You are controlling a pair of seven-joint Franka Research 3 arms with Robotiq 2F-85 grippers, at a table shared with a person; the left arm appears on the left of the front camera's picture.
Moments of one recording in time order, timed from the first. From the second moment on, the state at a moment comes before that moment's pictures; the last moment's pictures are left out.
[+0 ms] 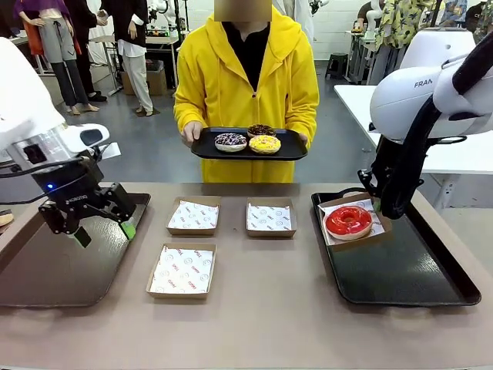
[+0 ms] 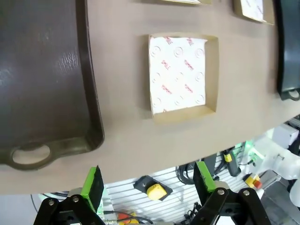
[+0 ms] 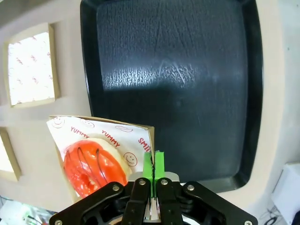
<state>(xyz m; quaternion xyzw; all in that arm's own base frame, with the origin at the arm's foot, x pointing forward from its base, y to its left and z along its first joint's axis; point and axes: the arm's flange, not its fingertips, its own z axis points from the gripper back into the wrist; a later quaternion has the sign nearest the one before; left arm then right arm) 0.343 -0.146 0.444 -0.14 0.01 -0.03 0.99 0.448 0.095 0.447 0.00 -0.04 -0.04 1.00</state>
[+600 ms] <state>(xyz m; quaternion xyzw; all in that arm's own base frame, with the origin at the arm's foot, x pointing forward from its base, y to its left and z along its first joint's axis) 0.358 -0.175 0.411 -0.09 -0.01 -0.04 0.99 0.447 0.095 0.454 0.00 -0.05 -0.04 1.00</state>
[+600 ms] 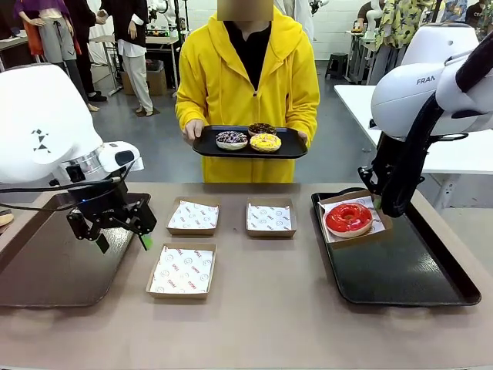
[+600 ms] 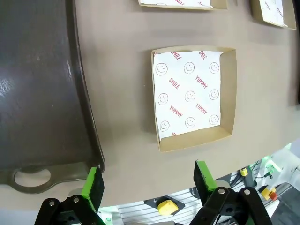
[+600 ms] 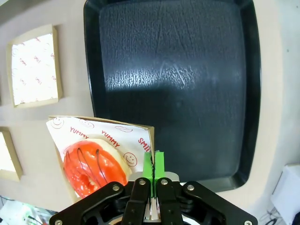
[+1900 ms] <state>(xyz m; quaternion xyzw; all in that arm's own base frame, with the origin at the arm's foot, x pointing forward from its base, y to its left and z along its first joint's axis) 0.349 -0.212 0.386 -0.06 -0.01 -0.06 1.00 0.420 0.086 0.424 -0.02 -0.04 -0.03 1.00</state>
